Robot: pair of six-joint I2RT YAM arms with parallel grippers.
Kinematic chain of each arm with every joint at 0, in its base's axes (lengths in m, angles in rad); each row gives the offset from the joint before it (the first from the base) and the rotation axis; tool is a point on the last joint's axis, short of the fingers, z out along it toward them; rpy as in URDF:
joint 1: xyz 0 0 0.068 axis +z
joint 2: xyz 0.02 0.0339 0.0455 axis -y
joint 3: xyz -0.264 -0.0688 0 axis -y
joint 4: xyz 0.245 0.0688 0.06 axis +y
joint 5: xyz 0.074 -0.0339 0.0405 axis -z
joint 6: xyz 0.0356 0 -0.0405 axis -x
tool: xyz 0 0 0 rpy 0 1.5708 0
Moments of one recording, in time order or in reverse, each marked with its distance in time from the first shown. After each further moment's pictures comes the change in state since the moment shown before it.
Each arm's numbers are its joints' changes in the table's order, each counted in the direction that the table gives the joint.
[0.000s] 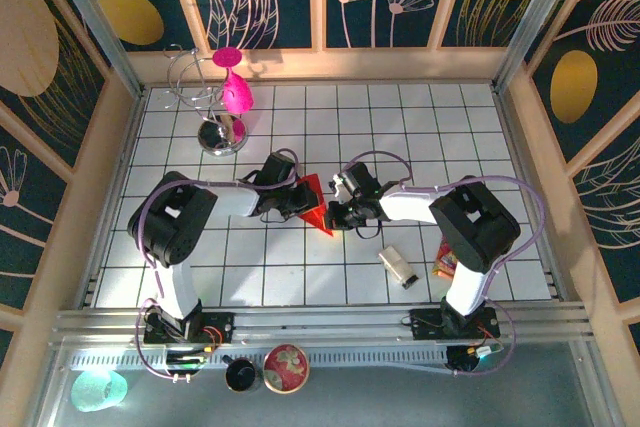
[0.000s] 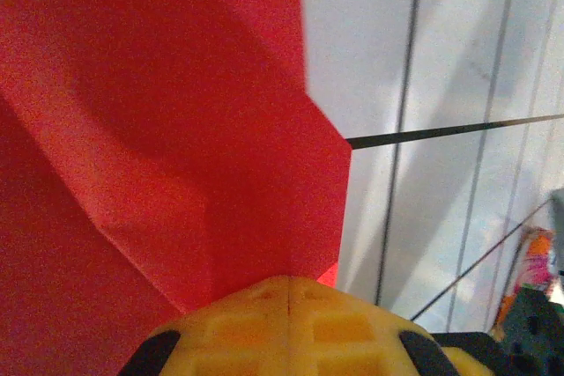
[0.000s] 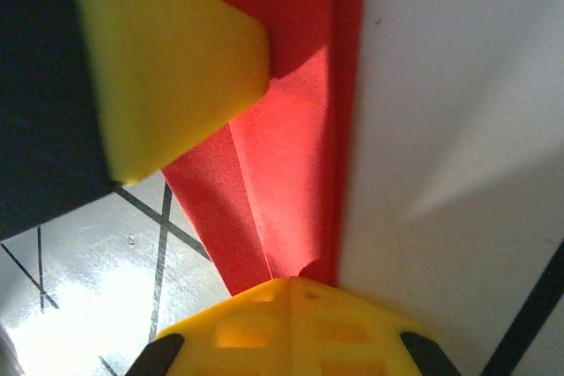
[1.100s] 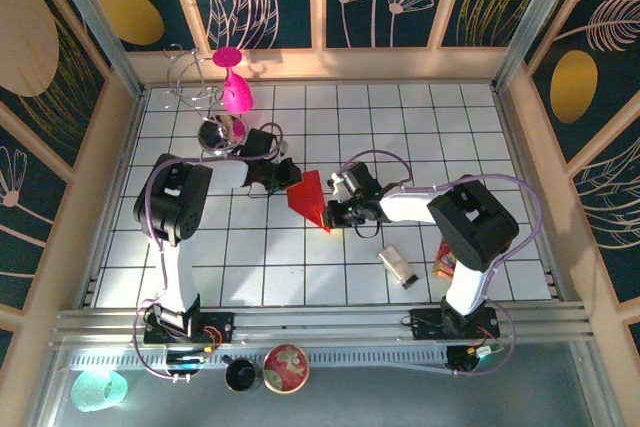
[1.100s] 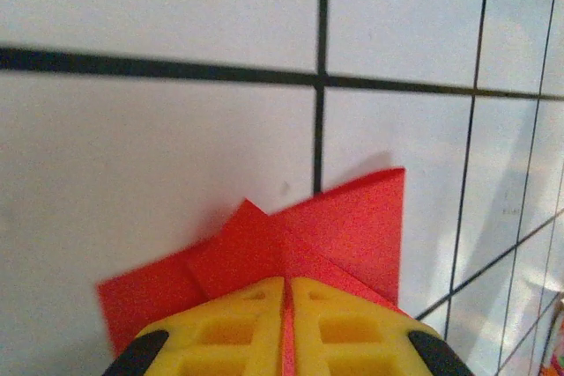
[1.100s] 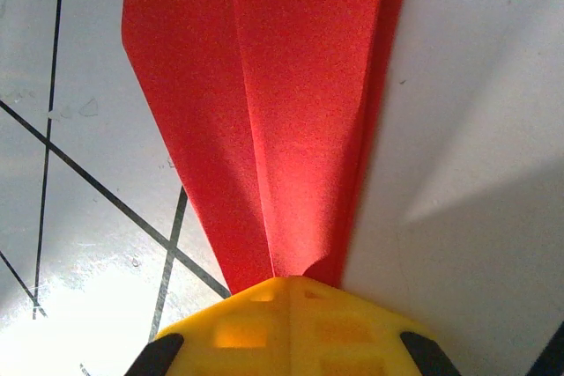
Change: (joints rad) left arm 0.215 -0.142 0.228 0.149 0.037 -0.227; right arm -0.007 -0.013 -0.027 -0.083 0.008 0.049
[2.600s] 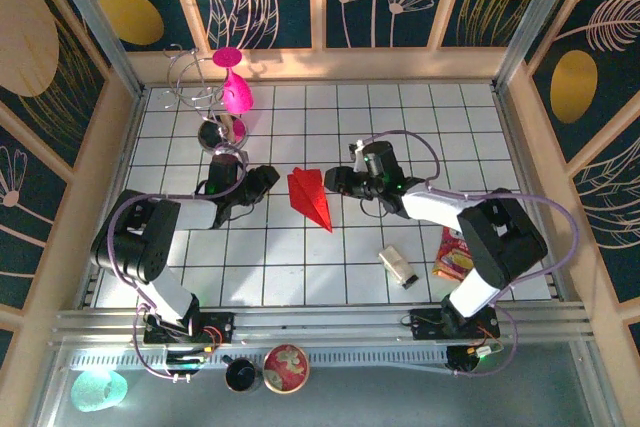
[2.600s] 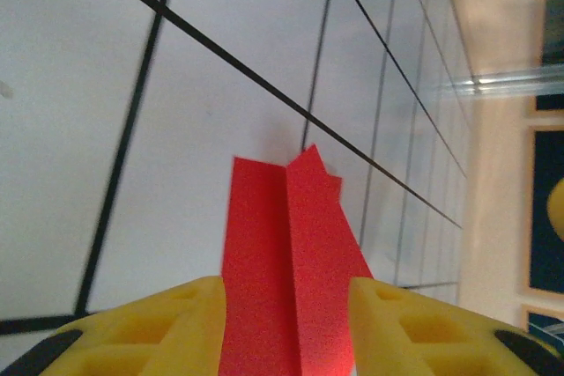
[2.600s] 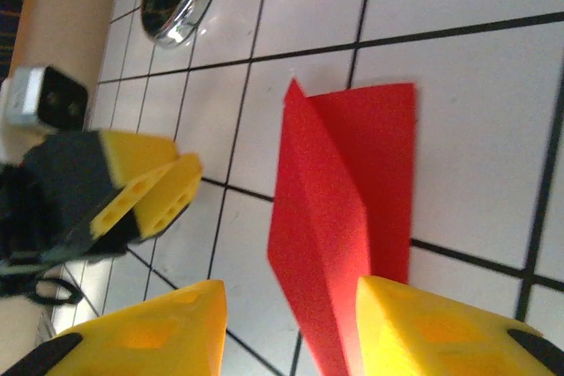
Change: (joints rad) left arm 0.061 0.352 -0.529 -0.558 -0.061 0.393; right arm -0.122 0.162 -0.032 -0.270 0.023 -0.217
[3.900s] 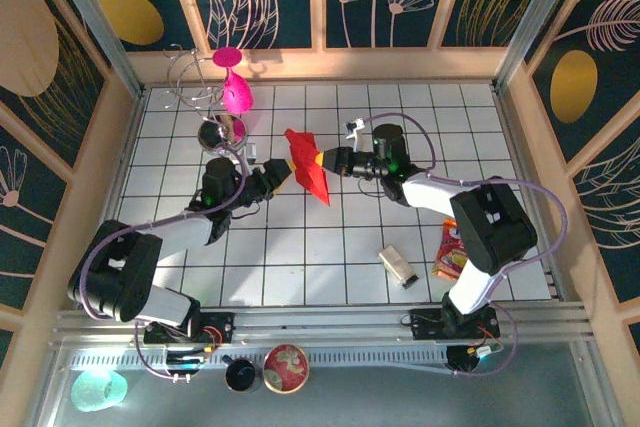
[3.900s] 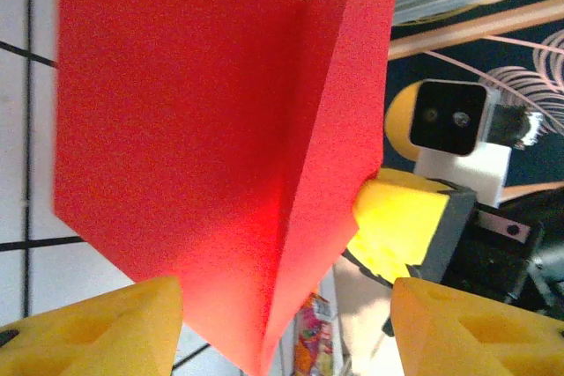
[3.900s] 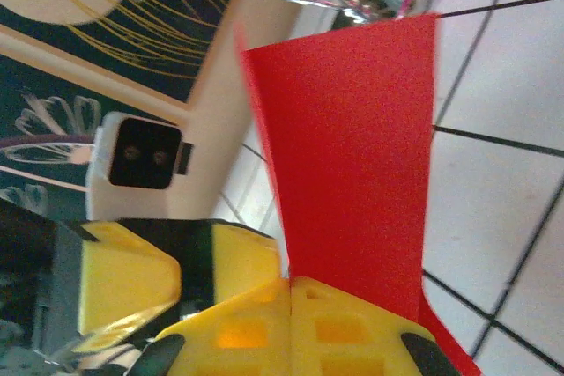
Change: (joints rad) left arm -0.093 0.222 -0.078 -0.182 0.124 0.088; right arm -0.072 -0.077 0.063 -0.350 -0.364 -0.104
